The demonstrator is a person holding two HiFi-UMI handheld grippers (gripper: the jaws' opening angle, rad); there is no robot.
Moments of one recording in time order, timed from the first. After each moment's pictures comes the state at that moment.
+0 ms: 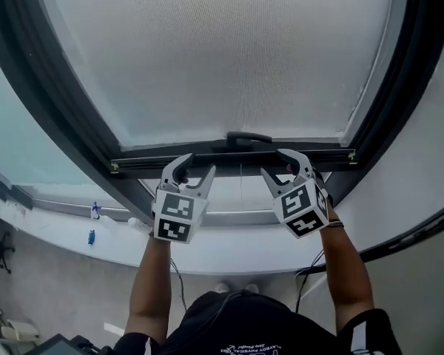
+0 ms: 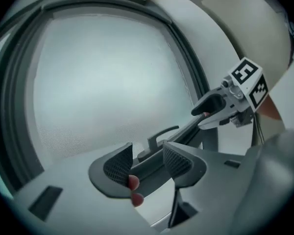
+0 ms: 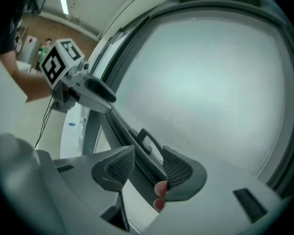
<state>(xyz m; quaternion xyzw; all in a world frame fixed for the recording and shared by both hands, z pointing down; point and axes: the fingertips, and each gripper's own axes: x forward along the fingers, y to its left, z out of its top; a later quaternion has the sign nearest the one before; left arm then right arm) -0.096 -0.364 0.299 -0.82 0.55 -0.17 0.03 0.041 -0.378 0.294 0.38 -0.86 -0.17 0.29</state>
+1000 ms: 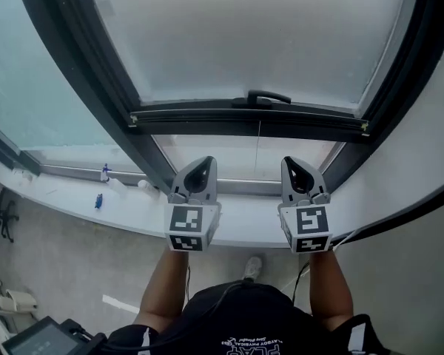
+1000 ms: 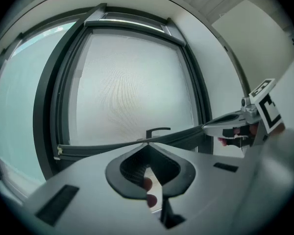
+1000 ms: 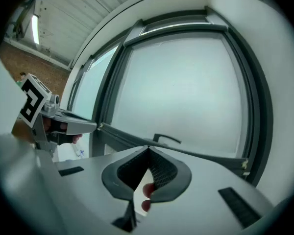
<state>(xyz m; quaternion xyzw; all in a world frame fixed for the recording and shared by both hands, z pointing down) -0.109 -0.242 0.321 -0.78 0.62 -0.06 -0.02 0.046 -0.264 0.308 0.48 -0.87 -0.05 0.13</state>
